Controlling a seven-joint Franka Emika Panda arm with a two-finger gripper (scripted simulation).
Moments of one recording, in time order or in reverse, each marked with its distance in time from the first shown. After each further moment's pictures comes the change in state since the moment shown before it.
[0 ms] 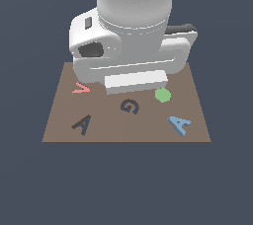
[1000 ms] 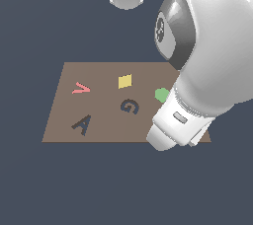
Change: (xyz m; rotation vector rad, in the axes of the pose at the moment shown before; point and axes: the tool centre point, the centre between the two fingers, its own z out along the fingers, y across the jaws) arm 0.073 -0.107 0.090 0.015 -0.021 -0.667
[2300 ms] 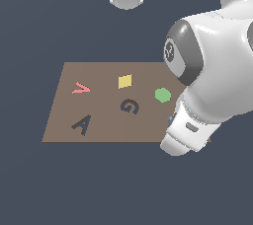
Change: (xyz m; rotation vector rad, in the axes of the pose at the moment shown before) arm 0.020 -0.018 0.037 0.001 -0.005 -0.139
